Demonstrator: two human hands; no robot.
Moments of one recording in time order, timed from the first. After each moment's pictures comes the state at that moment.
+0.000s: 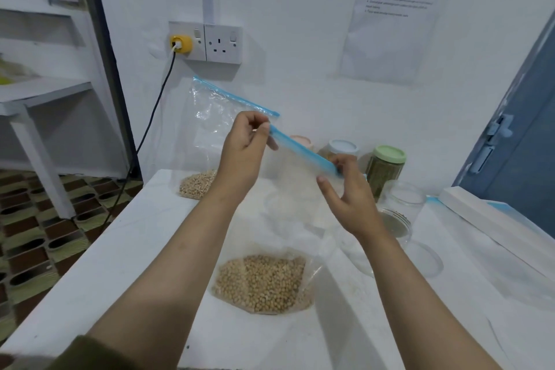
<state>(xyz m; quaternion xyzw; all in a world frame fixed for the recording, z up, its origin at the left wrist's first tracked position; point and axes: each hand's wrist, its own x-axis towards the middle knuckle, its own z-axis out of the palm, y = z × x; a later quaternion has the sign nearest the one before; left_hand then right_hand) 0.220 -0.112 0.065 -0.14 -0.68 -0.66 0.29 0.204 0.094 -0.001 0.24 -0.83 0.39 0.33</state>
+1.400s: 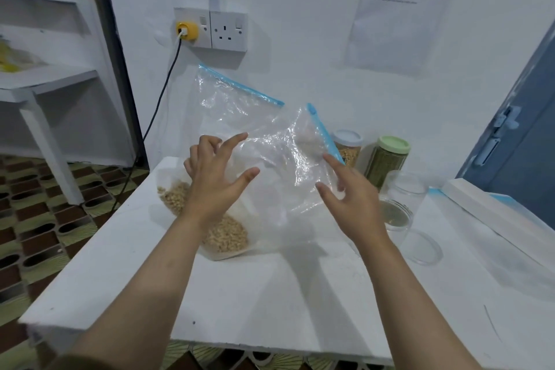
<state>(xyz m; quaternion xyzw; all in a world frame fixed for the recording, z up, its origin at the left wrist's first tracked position) 0.240 -0.166 -0.009 -0.08 -0.86 -0.35 0.37 0.244 0.087 -0.002 0.13 -0.89 0.34 0.27</state>
